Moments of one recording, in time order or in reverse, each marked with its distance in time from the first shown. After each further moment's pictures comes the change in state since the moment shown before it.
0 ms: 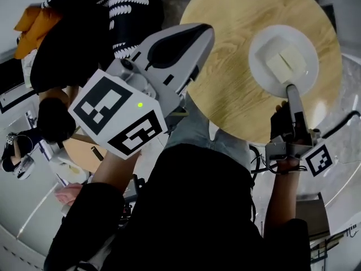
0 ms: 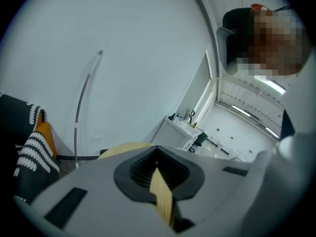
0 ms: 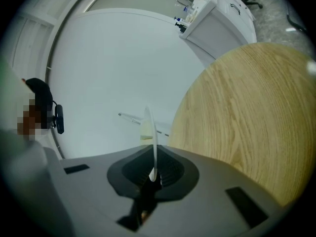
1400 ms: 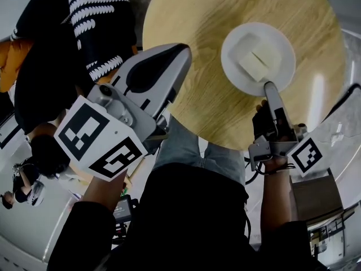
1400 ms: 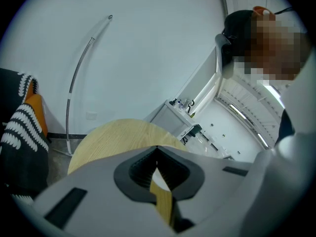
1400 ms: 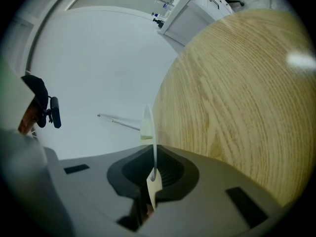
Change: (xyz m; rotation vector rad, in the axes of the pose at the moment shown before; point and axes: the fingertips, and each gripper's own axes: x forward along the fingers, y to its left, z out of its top) left arm 0.017 -0.017 -0.016 -0.042 0.102 -0.042; right arm 0.002 -0.011 -0.004 0.074 0.004 -0.052
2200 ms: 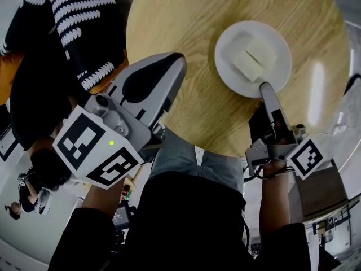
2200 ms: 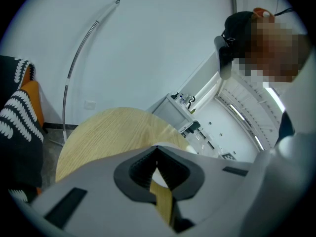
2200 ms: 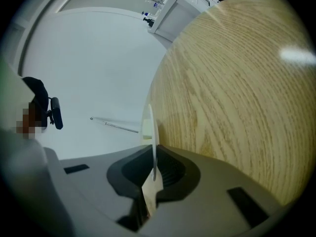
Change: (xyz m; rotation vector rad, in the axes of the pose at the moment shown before) left arm 0.048 0.042 -0.050 -0.067 0.096 -0.020; right arm 0.031 -0.056 -0.007 0.086 0.012 -0.060
